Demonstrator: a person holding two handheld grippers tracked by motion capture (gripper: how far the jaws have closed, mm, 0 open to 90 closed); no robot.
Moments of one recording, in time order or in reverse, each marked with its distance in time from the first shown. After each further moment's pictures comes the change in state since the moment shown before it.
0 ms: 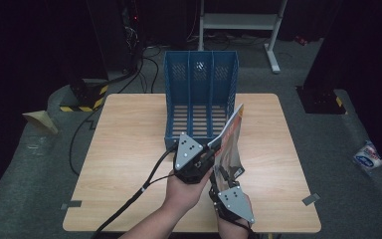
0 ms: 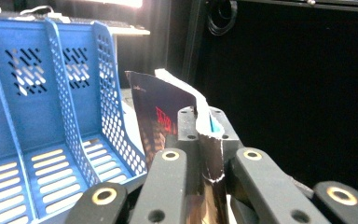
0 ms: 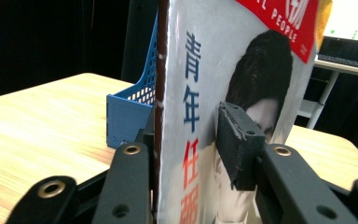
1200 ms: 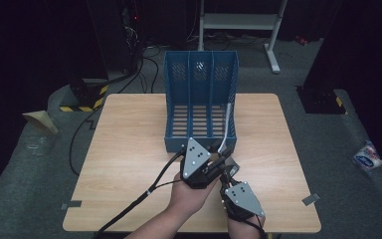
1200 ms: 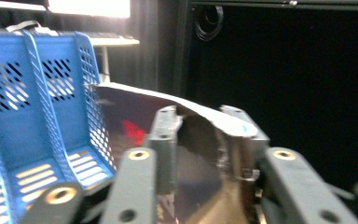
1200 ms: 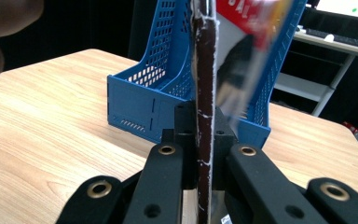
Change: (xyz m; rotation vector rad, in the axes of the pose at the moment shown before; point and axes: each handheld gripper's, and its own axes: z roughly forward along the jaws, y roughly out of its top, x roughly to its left) left arm -0.007 -0.006 0.006 -0.029 -0.051 0.015; right arm -0.019 0.018 -0.010 0.111 0.048 -0.034
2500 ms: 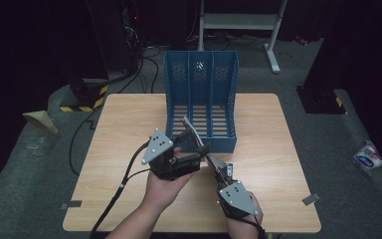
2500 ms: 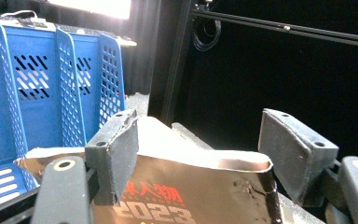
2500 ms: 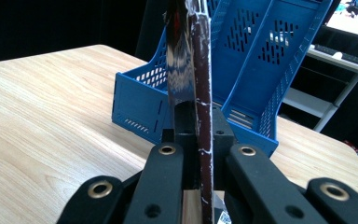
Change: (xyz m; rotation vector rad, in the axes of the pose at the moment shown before) left arm 0.055 0.009 -0.037 -0.028 -0.042 -0.075; right arm 0.004 0.000 0.007 -0.014 0.030 -0.087
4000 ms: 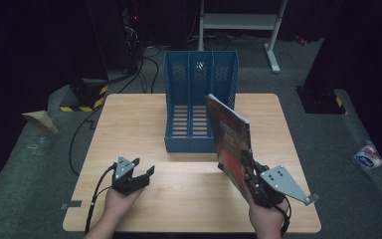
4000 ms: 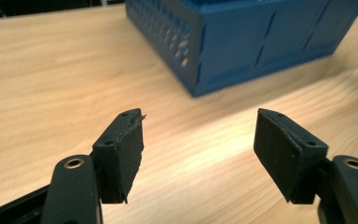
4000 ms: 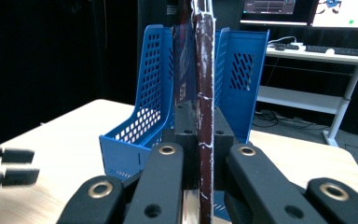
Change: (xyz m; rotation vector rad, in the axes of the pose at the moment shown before) left arm 0.140 -0.151 -0.059 0.359 0.356 0.064; right arm -0.070 0.038 -0.026 -0.110 0.018 0.228
